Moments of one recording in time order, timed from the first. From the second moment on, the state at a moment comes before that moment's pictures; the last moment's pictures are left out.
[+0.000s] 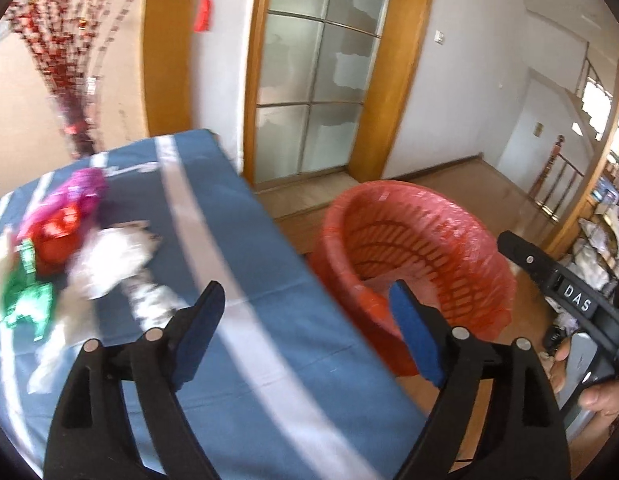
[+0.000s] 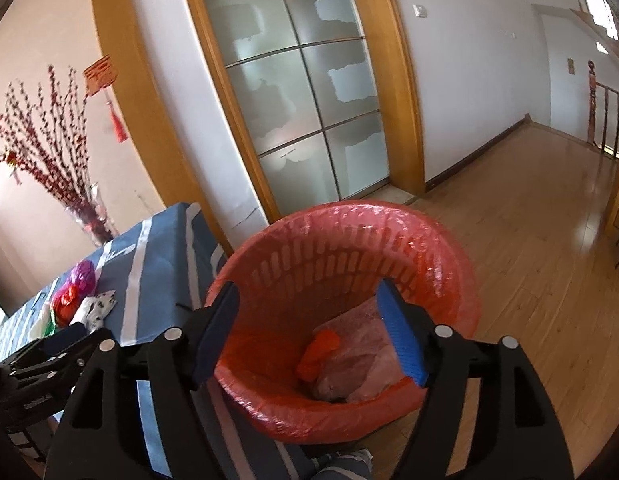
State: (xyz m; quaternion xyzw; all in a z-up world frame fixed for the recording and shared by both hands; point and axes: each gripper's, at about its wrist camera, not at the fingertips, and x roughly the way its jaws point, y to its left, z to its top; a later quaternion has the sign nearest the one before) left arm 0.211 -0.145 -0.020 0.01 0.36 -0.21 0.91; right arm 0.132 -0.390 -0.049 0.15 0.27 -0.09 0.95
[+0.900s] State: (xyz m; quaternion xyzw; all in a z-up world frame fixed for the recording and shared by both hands) left arm 0.185 0.075 -0.017 -0.06 0.34 0.04 0.94; right arm 0.205 -0.188 -0.065 0.03 0.37 0.12 0.92
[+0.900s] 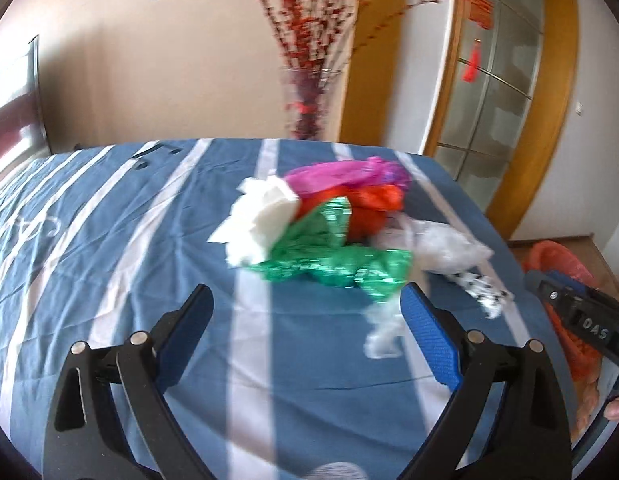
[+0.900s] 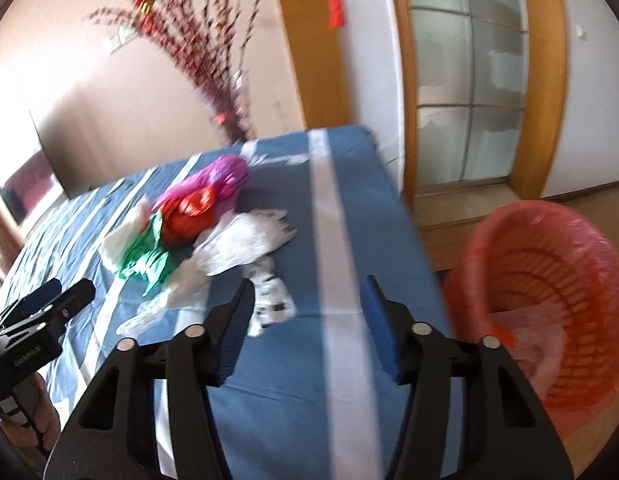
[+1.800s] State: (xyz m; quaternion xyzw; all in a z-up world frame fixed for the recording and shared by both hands) left arm 0.236 0.114 -0.021 -0.07 0.36 0.06 0.93; right arm 0.221 -0.191 -0.087 0.02 0.39 0.07 0.92
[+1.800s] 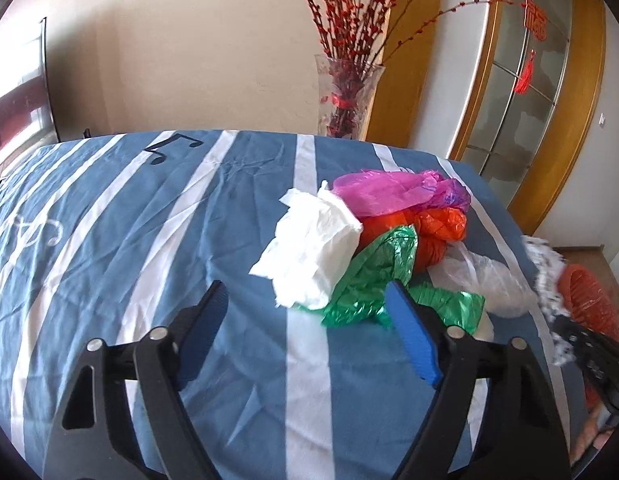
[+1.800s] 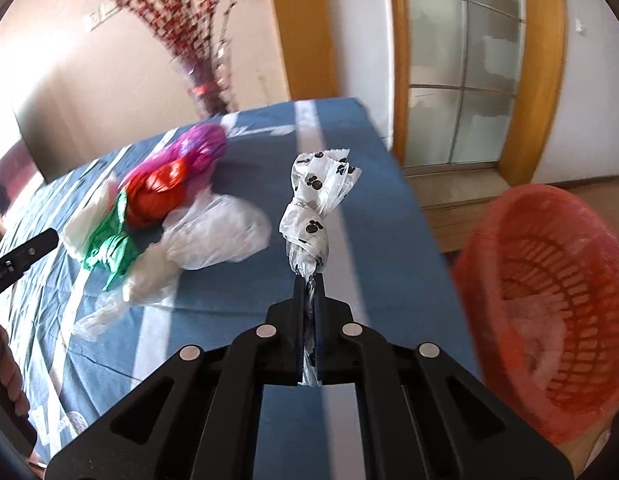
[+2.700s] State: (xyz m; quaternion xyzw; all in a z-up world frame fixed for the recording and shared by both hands) left arm 0.232 0.096 0.003 -0.08 0.36 0.00 0.93; right arm 0.183 -0.239 -0.055 0.06 0.35 0.06 0.93
